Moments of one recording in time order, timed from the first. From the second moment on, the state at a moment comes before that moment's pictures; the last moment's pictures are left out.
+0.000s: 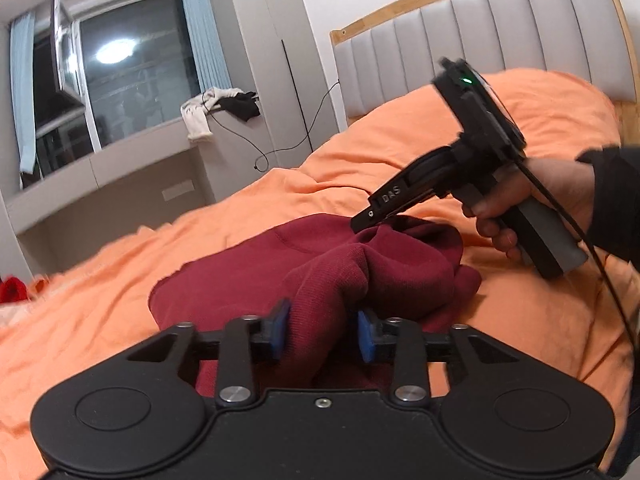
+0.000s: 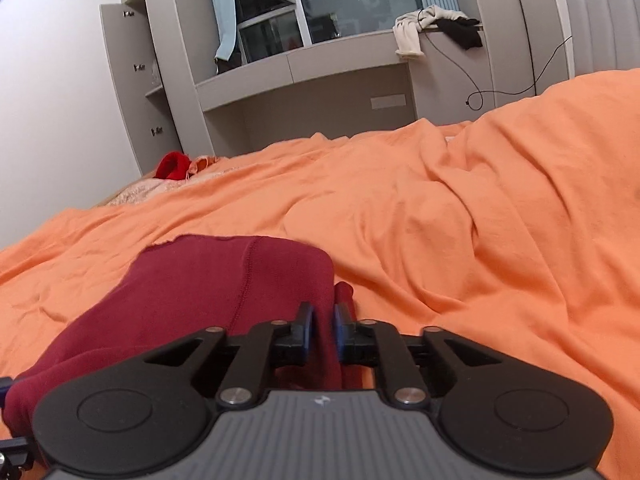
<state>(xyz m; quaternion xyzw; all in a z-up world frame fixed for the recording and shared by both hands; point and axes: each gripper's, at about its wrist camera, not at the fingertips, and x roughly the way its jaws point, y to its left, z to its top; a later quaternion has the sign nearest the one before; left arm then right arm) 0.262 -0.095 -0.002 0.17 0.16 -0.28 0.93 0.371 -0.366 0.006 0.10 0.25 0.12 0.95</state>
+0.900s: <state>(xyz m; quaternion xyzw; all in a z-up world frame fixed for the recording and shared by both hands) 0.328 -0.011 -0.010 -0.15 0.31 -0.16 0.92 0.257 -0.266 0.011 -0.18 0.16 0.12 0.96</state>
